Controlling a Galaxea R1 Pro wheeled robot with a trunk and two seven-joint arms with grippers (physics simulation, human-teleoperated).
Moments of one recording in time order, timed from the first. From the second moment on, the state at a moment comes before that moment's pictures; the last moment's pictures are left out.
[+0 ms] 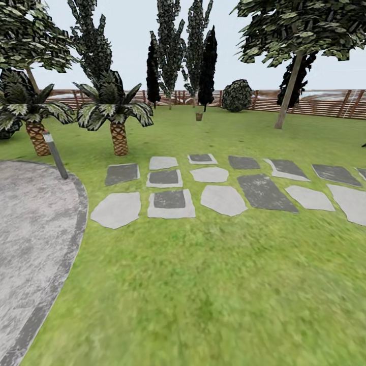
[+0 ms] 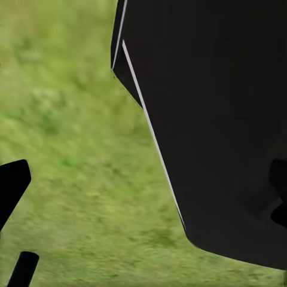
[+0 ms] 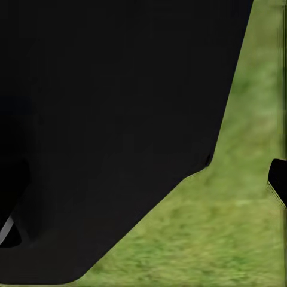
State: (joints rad) left arm 0.07 0.04 0.05 0.03 0.21 0.05 -0.01; right arm -0.05 0.02 0.05 0.09 0.02 0.01 0.01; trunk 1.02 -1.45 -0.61
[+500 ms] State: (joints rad) left arm 0.07 0.04 0.05 0.03 0.21 0.05 -0.01; right arm -0.05 0.02 0.05 0.09 0.02 0.01 0.01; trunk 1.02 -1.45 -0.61
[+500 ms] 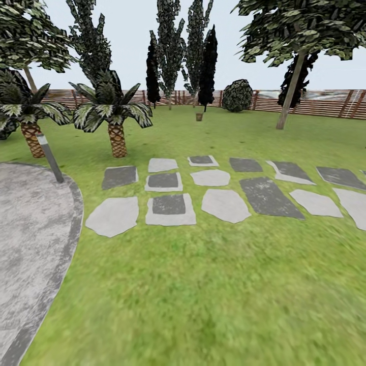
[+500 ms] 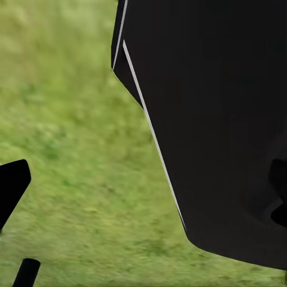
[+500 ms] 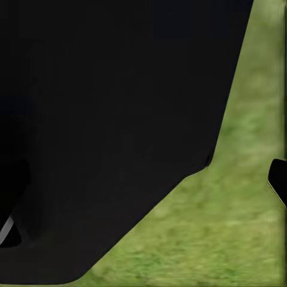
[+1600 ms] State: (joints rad) left arm 0.07 0.04 0.05 0.03 0.21 0.05 -0.01; right arm -0.05 0.02 0.05 0.09 0.02 0.01 0.01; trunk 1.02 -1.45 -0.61
